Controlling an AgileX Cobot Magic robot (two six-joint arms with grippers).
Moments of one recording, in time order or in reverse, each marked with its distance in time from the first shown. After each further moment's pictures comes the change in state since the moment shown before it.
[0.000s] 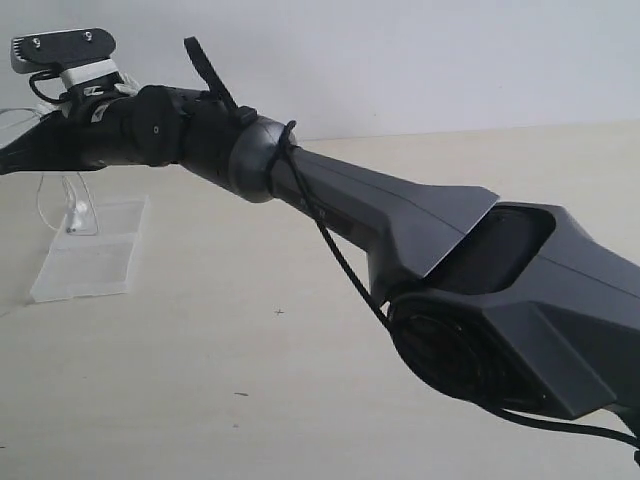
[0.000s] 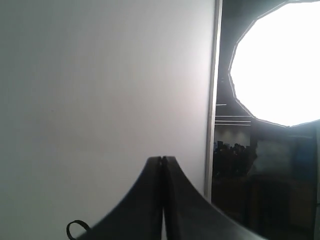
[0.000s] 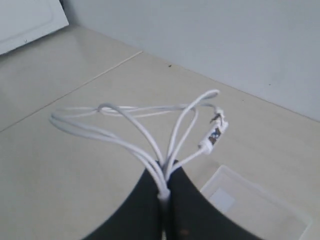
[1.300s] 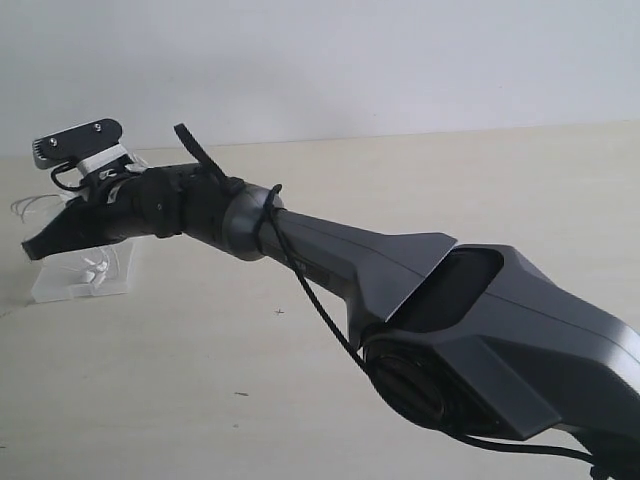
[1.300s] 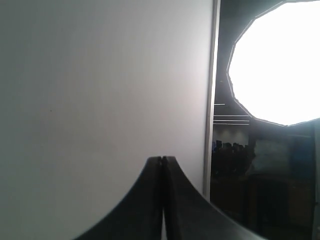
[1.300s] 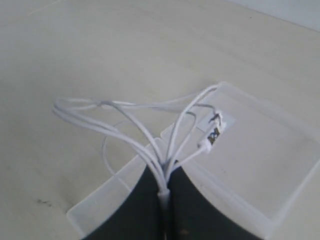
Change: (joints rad) left arm 0.000 -0.002 0.000 0.000 -0.006 0.000; right arm 0.014 0.132 0.000 -0.092 0.022 0.021
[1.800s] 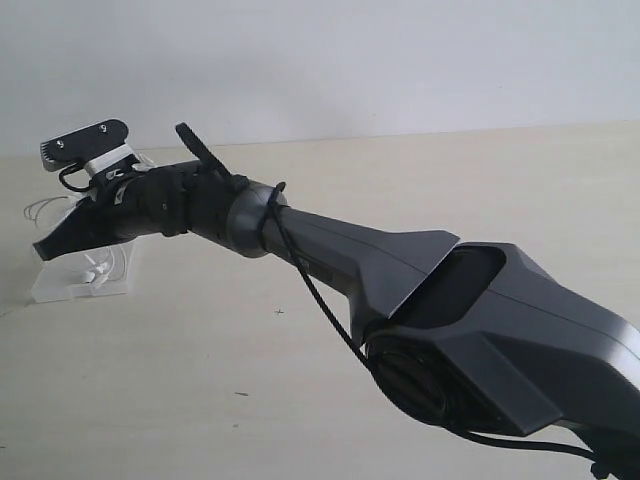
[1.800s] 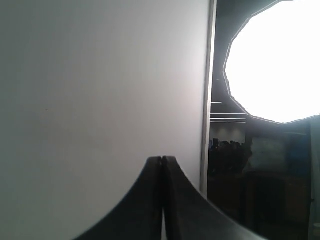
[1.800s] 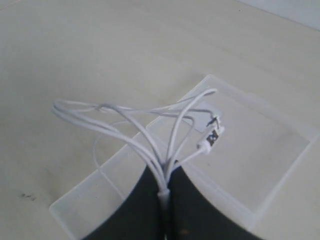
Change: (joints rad) left arm 0.000 0.000 0.000 0.000 -0.013 0.000; right arm -0.008 0.000 0.000 -0.060 0.019 0.038
